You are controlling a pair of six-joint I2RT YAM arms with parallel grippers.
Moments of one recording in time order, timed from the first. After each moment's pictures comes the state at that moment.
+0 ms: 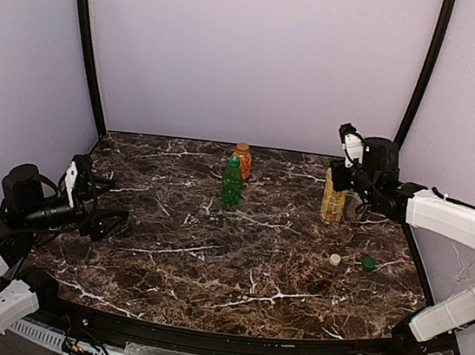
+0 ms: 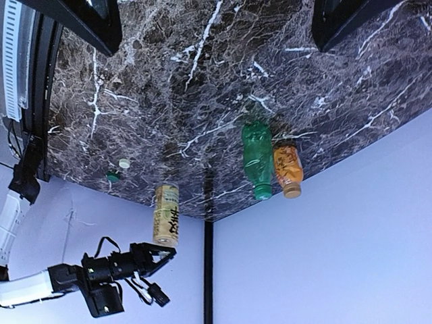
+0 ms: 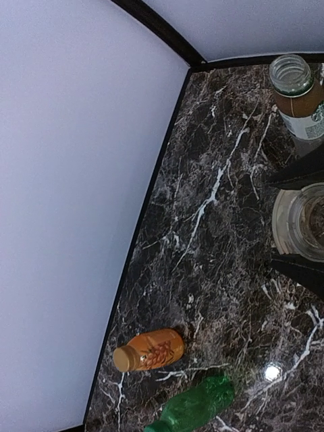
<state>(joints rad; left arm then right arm) -0.24 0.42 0.40 -0.16 0.67 0.11 0.53 1.36 0.98 0.02 0.26 -0.07</state>
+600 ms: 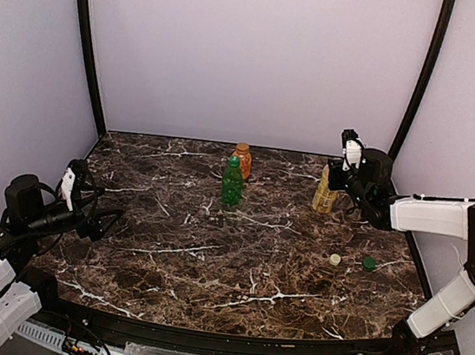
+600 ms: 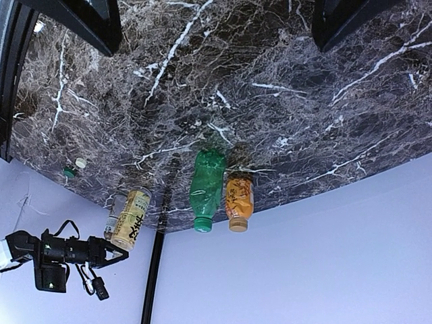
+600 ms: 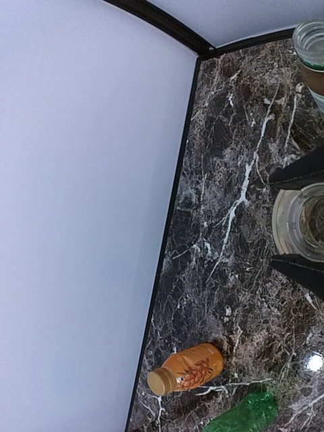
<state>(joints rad) -0.09 0.37 0.28 -0.15 0.62 0.03 0.43 1.54 0.83 0.48 0.21 -0.03</state>
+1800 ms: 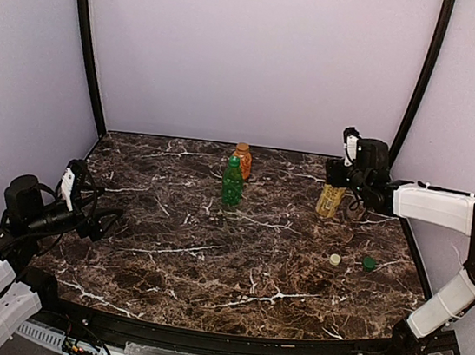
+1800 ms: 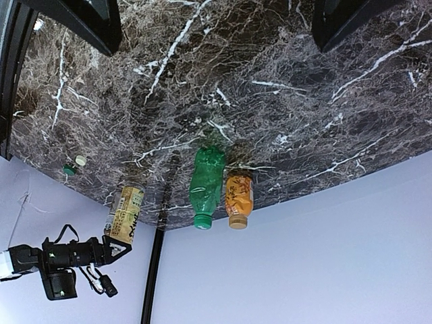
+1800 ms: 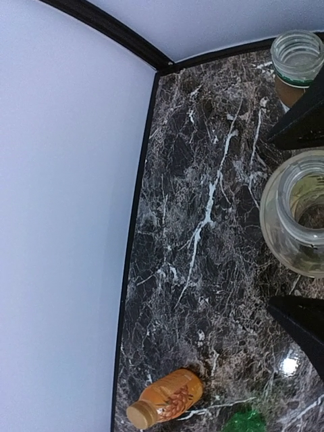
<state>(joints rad) -0.09 0.36 0.27 -0.14 0.62 0.02 0.42 1.55 0.97 0.16 0.30 0.05</state>
